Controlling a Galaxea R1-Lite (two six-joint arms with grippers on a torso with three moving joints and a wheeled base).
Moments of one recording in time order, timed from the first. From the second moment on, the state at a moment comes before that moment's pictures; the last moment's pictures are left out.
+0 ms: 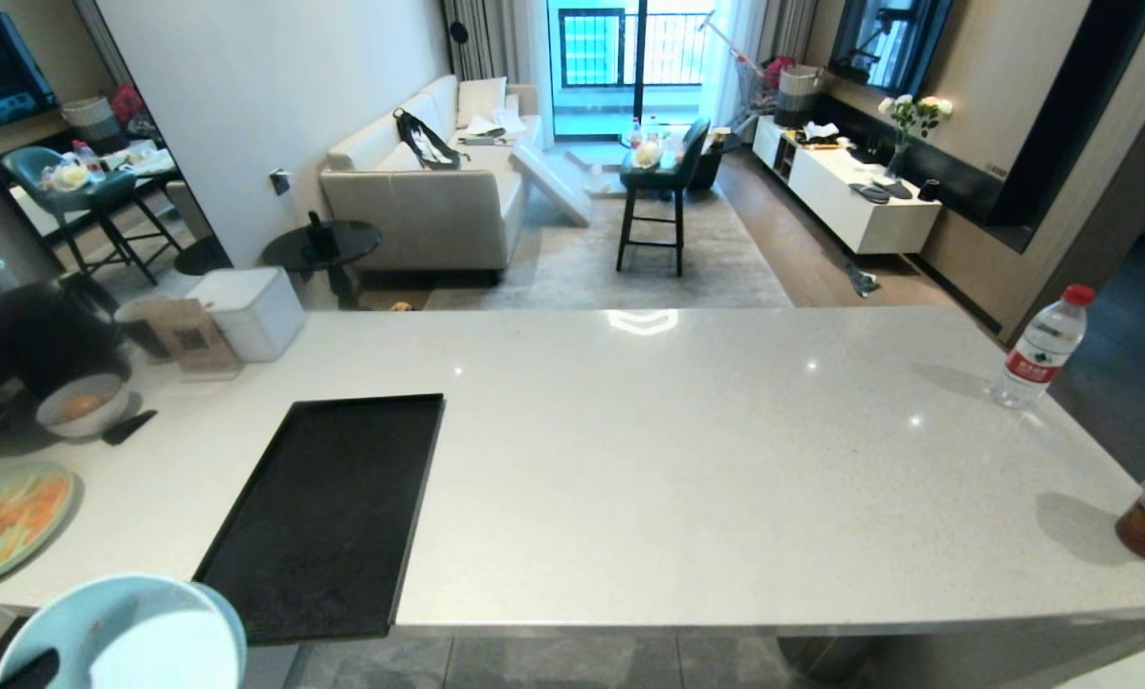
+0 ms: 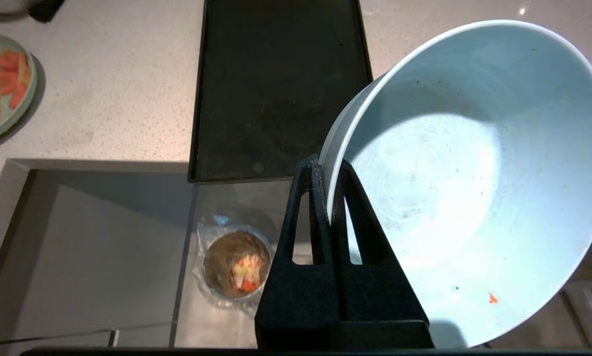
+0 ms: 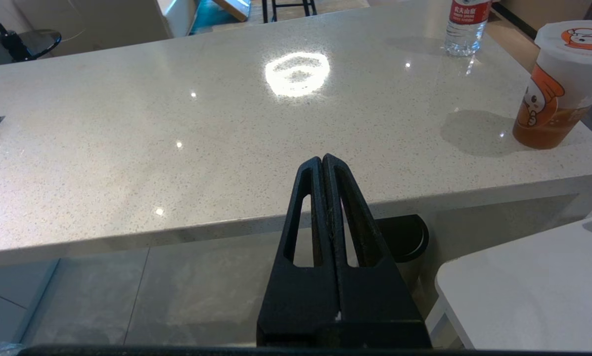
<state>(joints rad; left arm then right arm) 0.00 0.57 -0.30 0.10 0.01 -0.01 0.00 0.00 0.00 -0.01 -0.06 0.11</state>
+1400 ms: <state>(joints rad) 0.20 2.09 -1.13 0.06 -0.10 -0.07 0.00 0.00 0.00 -0.01 -0.06 0.11</state>
